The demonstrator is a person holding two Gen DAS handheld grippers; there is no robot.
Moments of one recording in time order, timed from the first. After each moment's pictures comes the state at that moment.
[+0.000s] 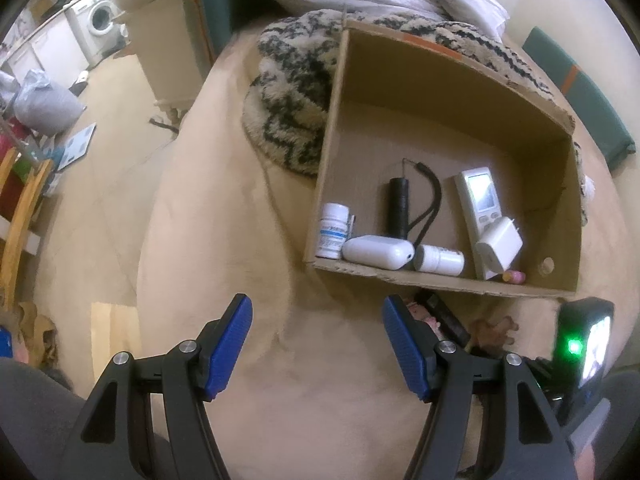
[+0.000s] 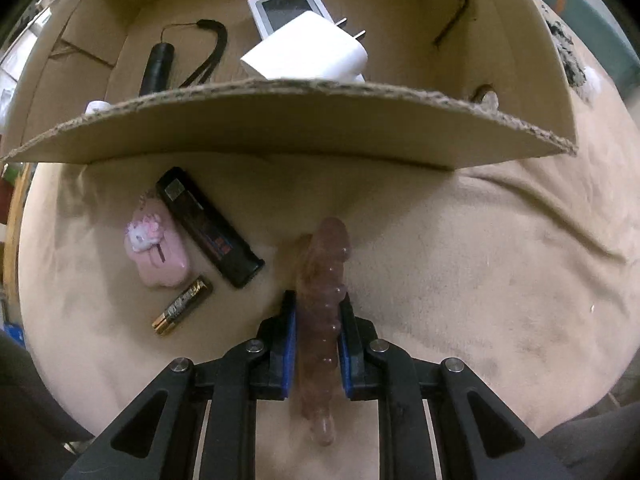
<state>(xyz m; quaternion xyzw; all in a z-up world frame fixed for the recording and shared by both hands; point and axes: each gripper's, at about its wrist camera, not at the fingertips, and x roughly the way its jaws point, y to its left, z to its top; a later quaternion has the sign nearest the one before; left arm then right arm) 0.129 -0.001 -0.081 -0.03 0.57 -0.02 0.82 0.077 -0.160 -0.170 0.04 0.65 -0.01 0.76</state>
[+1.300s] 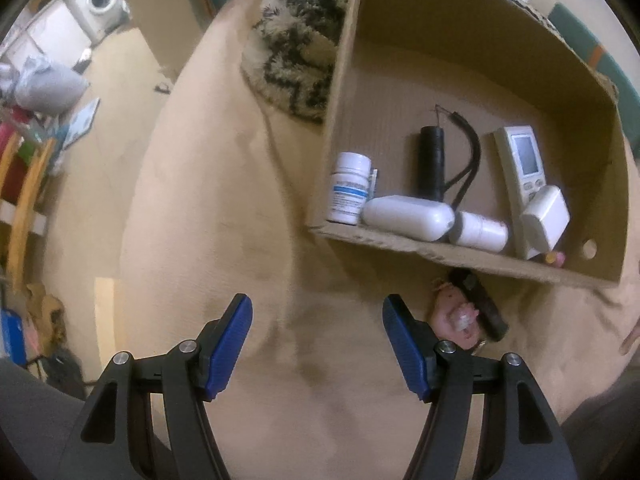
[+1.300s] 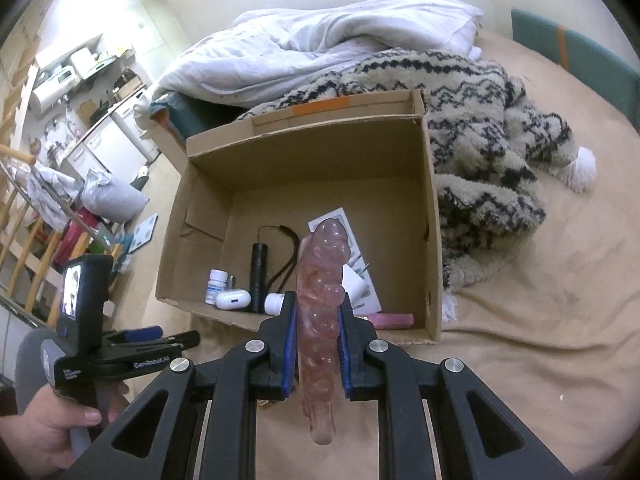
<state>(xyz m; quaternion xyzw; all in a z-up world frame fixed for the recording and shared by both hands) 0.147 -0.008 -0.133 -0.02 0.62 0.00 0.78 0.093 -0.244 -0.039 0.13 0.46 0.10 0.87</state>
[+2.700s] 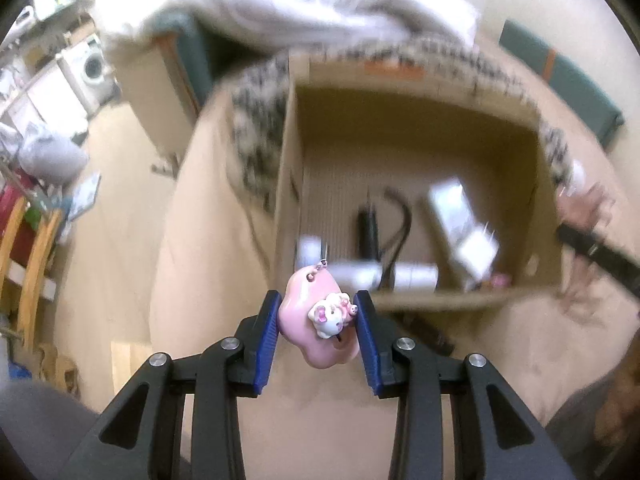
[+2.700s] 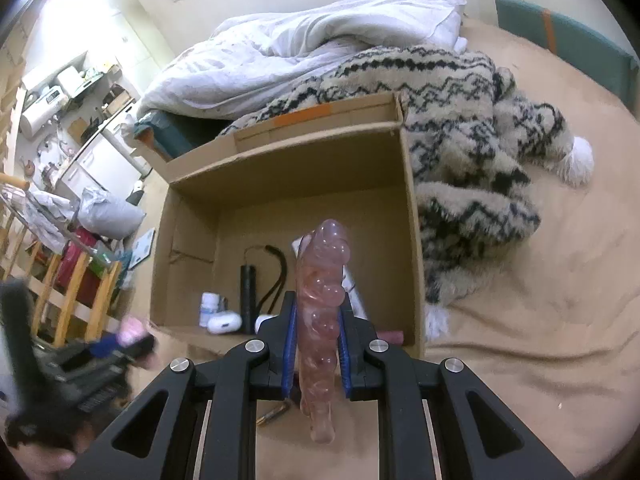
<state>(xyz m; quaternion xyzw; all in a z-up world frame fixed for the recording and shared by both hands) 0.131 -0.012 -0.042 0.03 0.50 -0.03 0.86 0.115 -0.262 -0.035 0.15 0.46 0.07 0.87</state>
